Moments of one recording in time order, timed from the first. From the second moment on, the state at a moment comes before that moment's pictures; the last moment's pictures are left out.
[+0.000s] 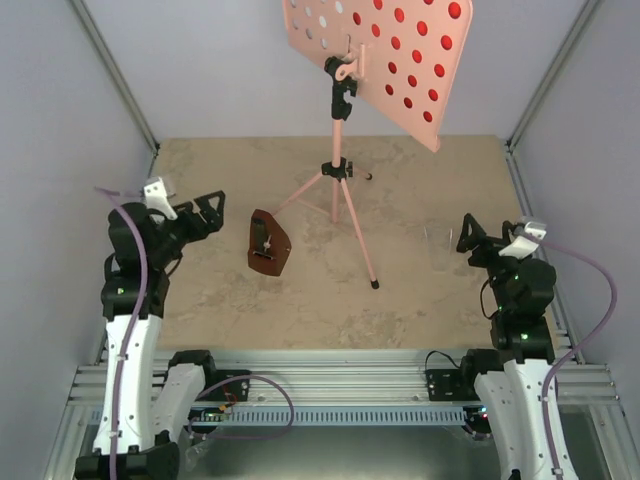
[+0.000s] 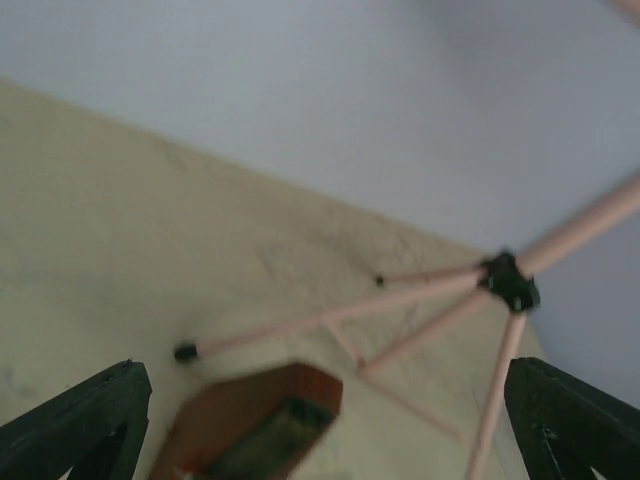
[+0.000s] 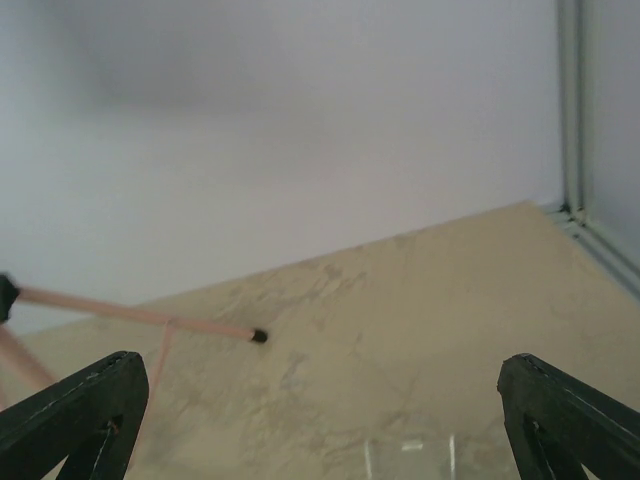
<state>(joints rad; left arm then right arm) 0.07 0.75 0.94 -0.43 0.35 -0.46 -0.02 0.43 0.48 -0.08 -0.04 0.34</state>
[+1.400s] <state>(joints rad) -0.25 1.26 1.05 -0.55 0.22 -0.10 -0.02 0.64 0.49 0.06 -0.54 0.32</state>
